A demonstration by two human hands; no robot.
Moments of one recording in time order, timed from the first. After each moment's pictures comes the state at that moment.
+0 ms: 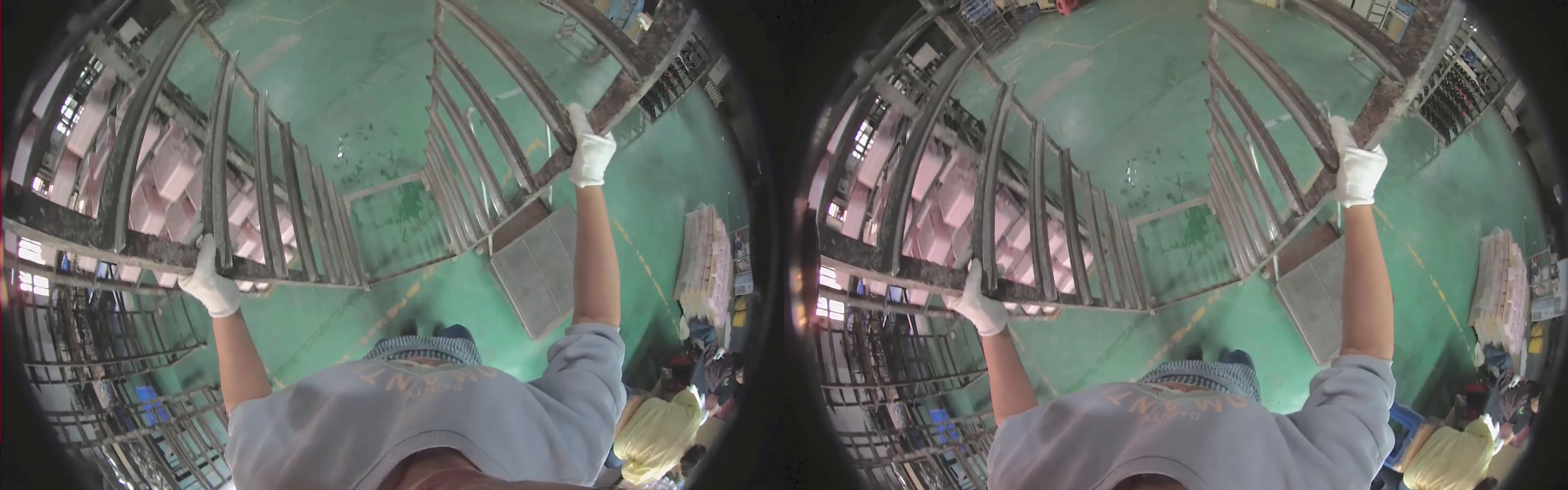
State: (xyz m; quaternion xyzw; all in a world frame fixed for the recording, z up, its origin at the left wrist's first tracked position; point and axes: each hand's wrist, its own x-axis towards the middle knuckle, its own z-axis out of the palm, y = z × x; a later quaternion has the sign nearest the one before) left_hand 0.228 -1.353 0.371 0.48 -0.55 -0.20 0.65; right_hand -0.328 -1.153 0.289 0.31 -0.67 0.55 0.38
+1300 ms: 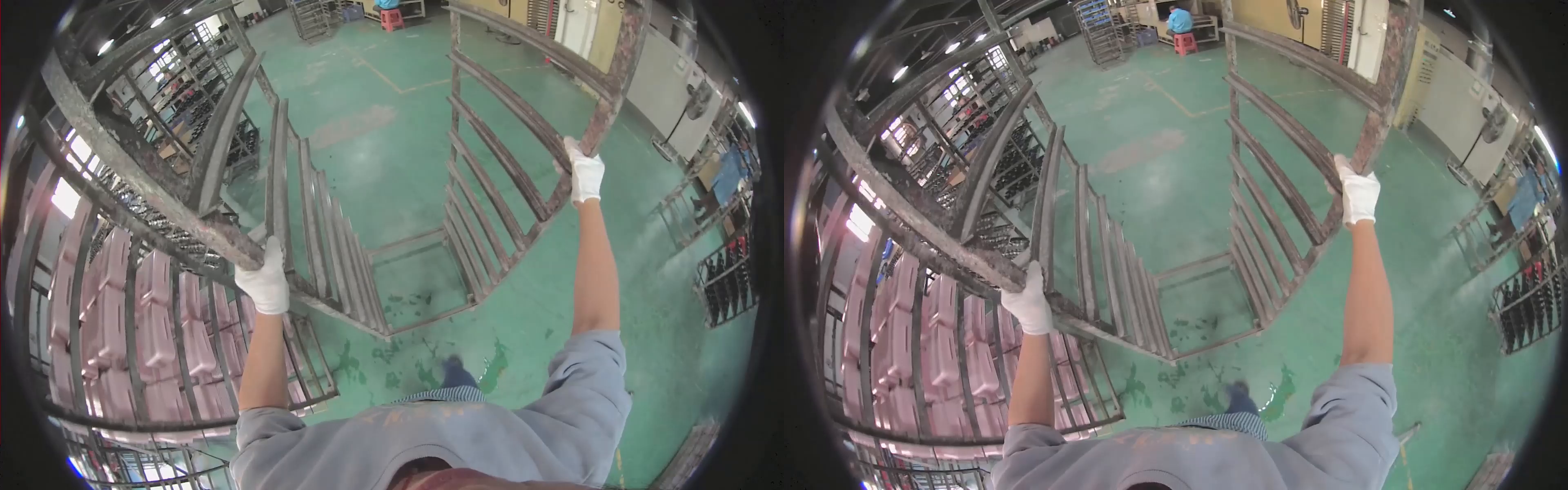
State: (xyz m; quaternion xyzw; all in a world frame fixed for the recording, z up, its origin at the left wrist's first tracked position) left_hand -0.104 -1.992 0.380 0.51 -0.49 -0.10 0.70; right_hand -0.608 -1.928 0.393 0.13 -0.69 0.69 -0.17
